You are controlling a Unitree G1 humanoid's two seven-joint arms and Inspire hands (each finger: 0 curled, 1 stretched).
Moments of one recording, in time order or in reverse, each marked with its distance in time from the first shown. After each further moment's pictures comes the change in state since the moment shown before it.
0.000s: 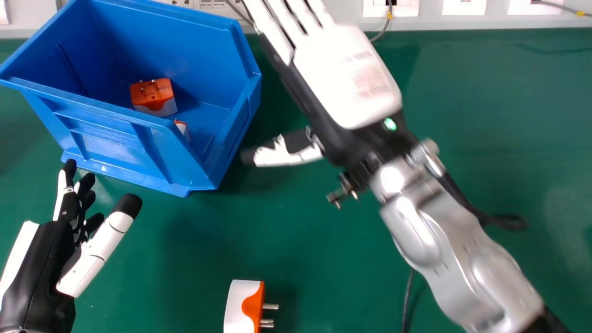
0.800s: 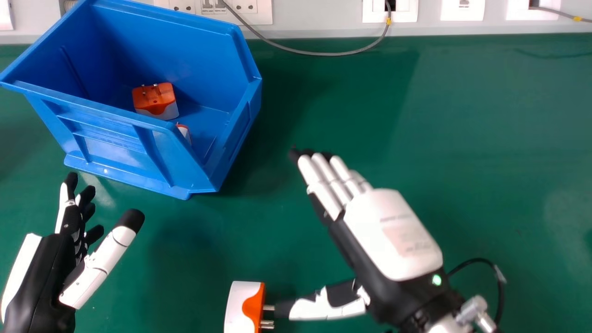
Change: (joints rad) left arm -0.002 0.000 -0.004 0.113 0.024 -0.103 -0.001; right arm 0.607 -0.055 -0.009 -0.231 0.003 -0.095 0.068
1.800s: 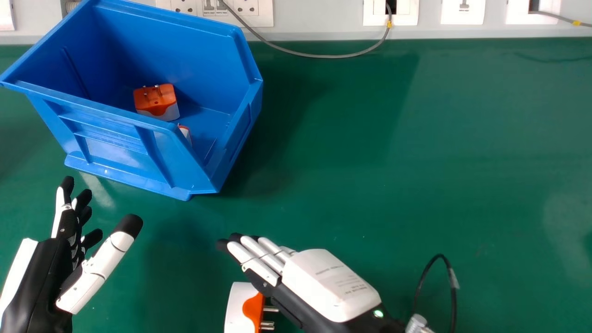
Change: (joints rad) left arm 0.012 0.001 0.005 0.014 -0.004 -0.025 0.003; right arm -0.109 0.026 0.117 0.201 0.070 -0.083 0.194
